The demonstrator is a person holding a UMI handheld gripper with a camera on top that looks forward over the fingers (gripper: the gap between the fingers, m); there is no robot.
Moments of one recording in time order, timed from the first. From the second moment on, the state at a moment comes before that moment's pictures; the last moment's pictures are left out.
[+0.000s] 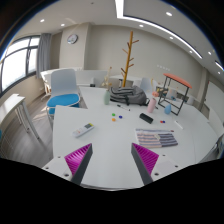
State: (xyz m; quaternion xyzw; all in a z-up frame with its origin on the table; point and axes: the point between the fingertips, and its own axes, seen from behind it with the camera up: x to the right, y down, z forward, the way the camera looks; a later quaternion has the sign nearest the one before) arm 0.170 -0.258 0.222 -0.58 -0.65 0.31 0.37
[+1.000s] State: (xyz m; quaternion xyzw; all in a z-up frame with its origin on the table) arm -0.106 -0.053 -0.021 -0.63 -0.64 0.27 0.34
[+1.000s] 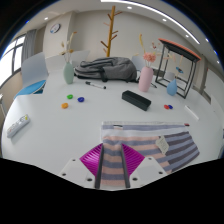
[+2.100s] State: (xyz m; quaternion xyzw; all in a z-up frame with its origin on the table) arm -0.057 0.076 0.030 -0.67 -0.63 0.22 0.33
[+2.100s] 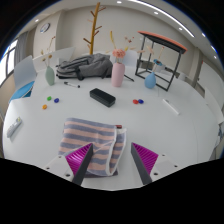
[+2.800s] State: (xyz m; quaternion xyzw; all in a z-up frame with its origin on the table) arm 0.167 0.014 0.263 -0.68 -0.59 0.25 0.35
